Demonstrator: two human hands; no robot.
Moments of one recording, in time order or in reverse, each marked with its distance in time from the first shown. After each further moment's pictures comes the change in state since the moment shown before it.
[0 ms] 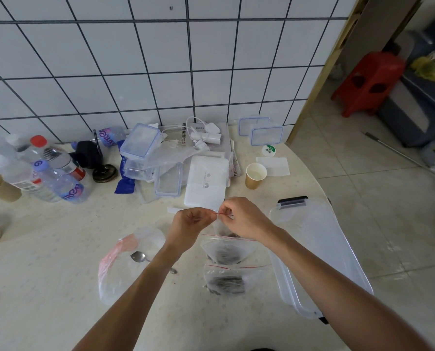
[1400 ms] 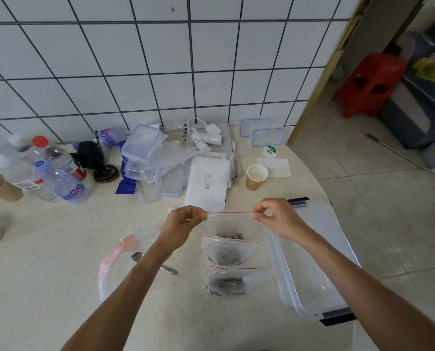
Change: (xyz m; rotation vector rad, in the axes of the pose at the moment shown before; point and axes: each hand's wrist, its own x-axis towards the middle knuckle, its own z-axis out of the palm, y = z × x) left_hand 0.007 -0.002 -0.023 0.099 -0.004 -0.032; right_hand -0.033 0.060 -0.040 0.161 0.079 0.158
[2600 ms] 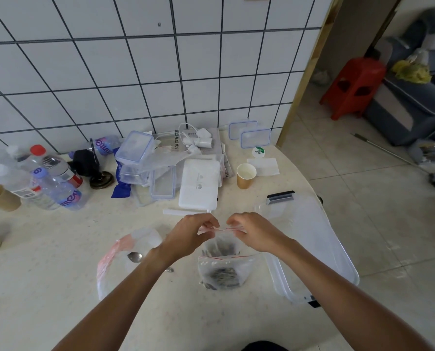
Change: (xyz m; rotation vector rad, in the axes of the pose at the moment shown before) left_hand -0.023 0.012 0.021 0.621 -0.292 0.406; right_hand -0.038 -0.016 0.035 -0.251 -0.166 -0.118
